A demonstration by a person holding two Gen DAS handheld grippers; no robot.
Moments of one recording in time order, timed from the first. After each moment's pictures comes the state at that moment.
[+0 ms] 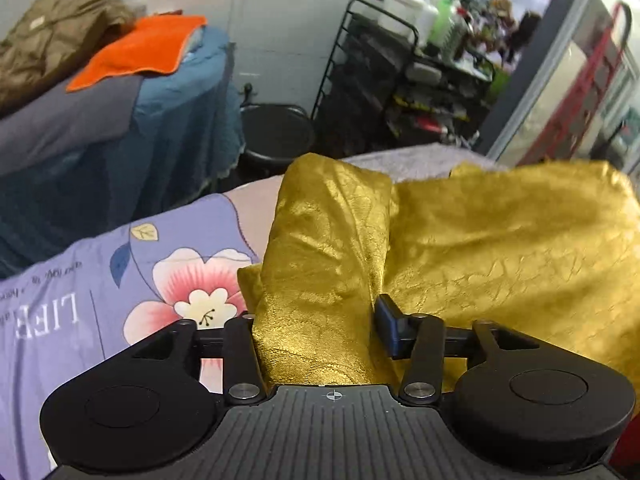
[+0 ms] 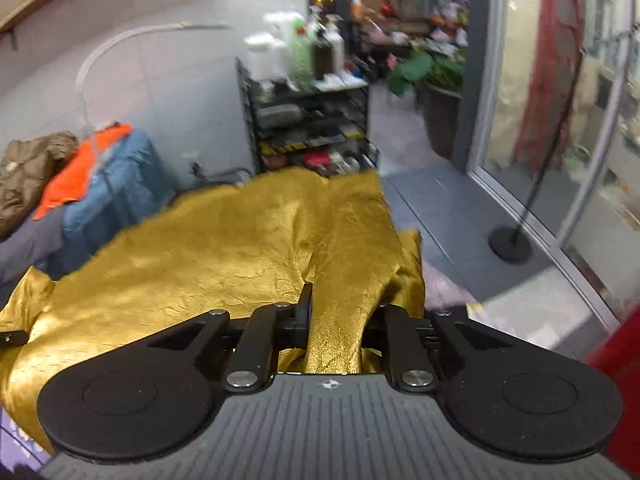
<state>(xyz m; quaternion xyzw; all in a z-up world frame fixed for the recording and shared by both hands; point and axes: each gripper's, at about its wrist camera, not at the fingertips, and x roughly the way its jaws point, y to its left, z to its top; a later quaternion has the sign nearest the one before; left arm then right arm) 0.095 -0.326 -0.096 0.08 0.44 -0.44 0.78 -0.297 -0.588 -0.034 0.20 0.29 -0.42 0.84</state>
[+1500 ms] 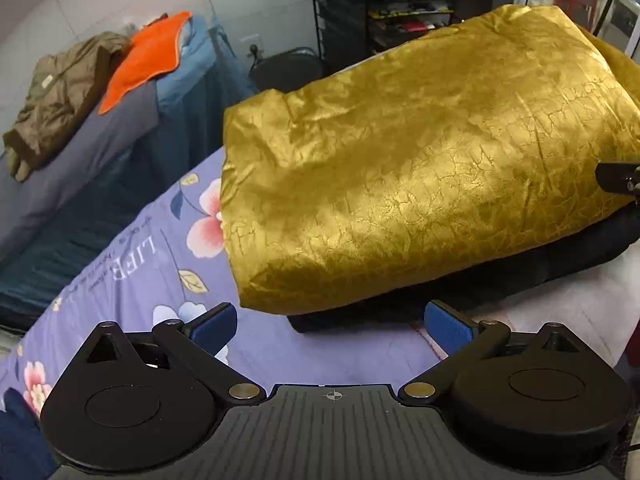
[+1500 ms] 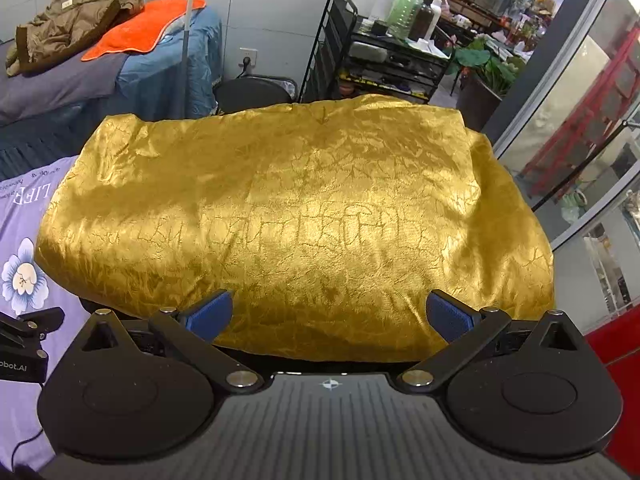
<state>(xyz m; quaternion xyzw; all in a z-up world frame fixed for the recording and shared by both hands) -0.064 -0.289 -0.023 0.28 0.45 -0.37 0.76 -0.219 -0.410 -0.010 0.07 0.45 -0.37 0.81</state>
